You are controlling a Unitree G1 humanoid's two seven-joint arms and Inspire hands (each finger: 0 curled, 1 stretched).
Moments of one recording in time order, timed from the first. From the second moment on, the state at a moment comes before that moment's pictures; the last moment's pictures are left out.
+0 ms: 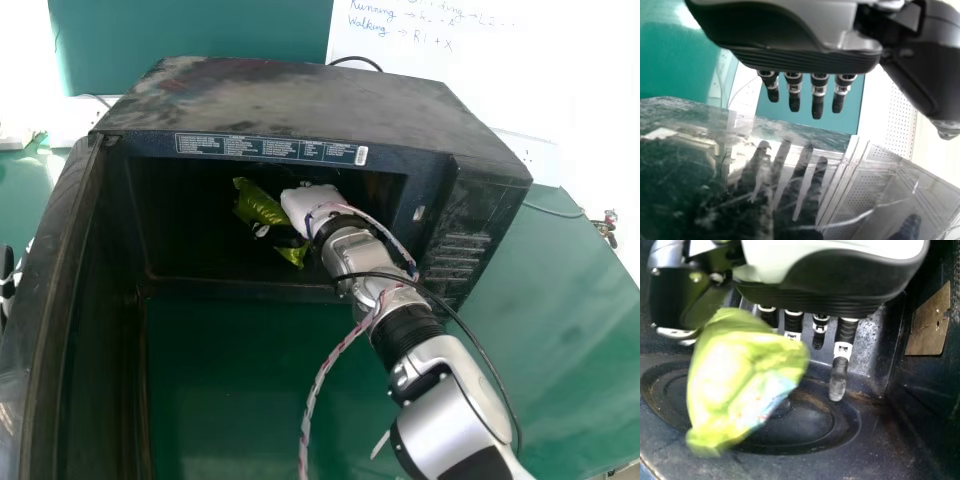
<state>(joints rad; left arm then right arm) 0.22 0.15 0.37 -0.47 -0.46 -0.12 -0.21 -1.39 -0.17 0.66 1.20 -0.91 -0.03 0.04</state>
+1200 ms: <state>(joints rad) 0.21 0.15 0.37 -0.47 -0.46 -0.11 -0.20 -1.32 -0.26 0.60 0.94 -0.84 -0.03 0.04</state>
